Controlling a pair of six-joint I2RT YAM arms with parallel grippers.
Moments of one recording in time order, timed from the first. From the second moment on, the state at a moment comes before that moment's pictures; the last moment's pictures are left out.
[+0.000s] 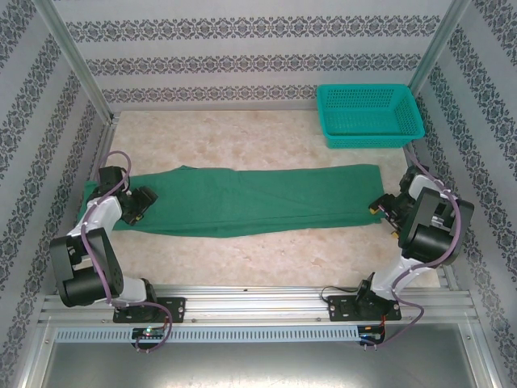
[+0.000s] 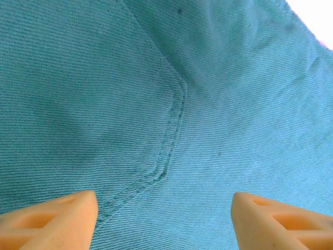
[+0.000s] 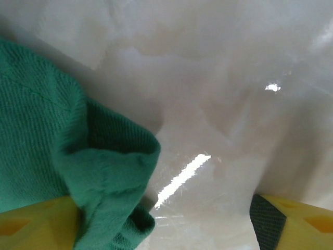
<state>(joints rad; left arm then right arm) 0.34 1.41 0.78 -0.51 0.23 -0.58 -0.45 1.72 1.00 -0.83 -0.10 0.51</state>
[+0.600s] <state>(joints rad) 0.32 1.48 0.81 -0.47 0.24 -0.58 -0.34 1.72 1.04 -0.73 -0.14 0.59</state>
